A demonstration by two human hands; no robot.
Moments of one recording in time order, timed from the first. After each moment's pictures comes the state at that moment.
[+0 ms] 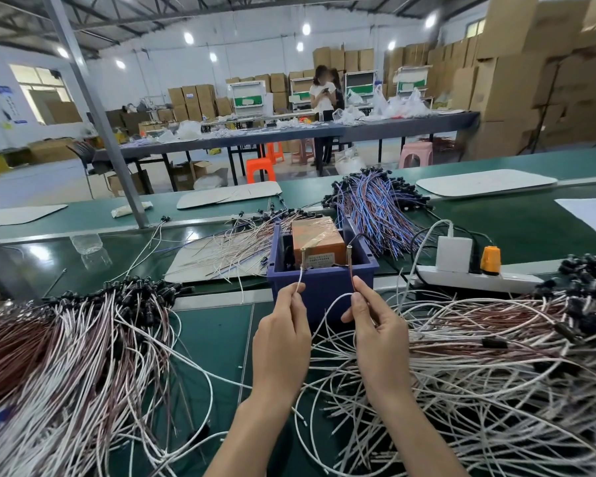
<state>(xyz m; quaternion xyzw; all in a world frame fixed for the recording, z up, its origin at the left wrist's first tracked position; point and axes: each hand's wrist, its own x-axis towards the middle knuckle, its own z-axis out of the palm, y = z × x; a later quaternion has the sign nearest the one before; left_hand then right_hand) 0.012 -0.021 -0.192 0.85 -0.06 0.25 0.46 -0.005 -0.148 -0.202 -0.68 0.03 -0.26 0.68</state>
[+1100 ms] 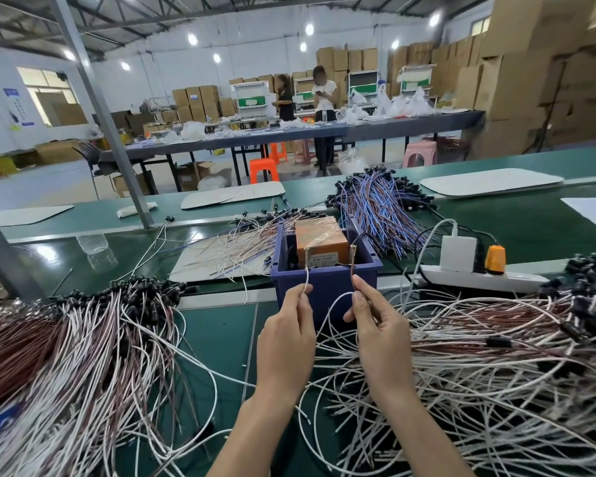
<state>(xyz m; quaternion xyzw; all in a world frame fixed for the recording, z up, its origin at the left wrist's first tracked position) 0.011 -0.021 -0.194 0.86 -0.07 0.24 0.43 -0.004 -0.148 -0.202 -0.68 0.02 -0.24 0.69</state>
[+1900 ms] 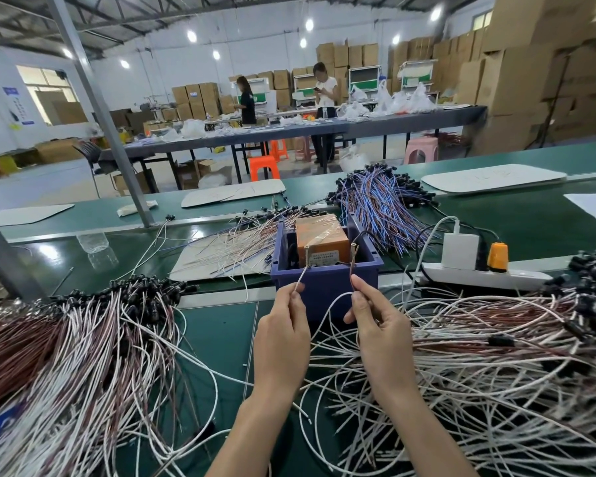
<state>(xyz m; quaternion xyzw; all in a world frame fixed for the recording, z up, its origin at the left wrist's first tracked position) 0.016 -0.016 -0.198 0.84 -0.05 0.25 0.48 -0.003 -0.150 -0.203 -0.68 0.01 -0.23 0.70</state>
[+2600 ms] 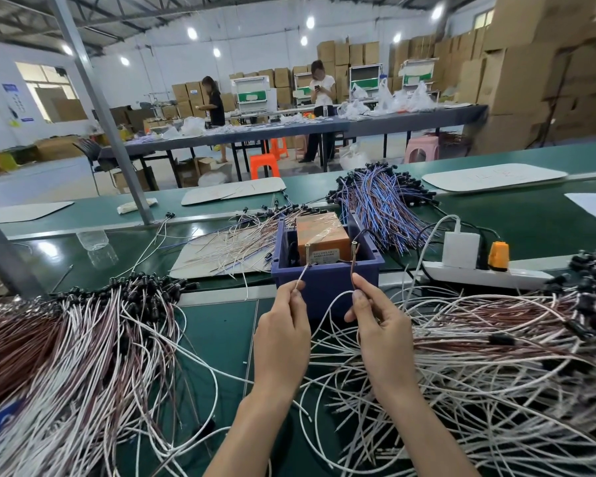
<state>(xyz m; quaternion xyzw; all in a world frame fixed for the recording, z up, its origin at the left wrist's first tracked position) 0.019 -0.016 -0.200 0.84 -0.05 0.26 0.47 -0.004 -0.150 -0.203 -0.68 0.02 -0.23 0.70</state>
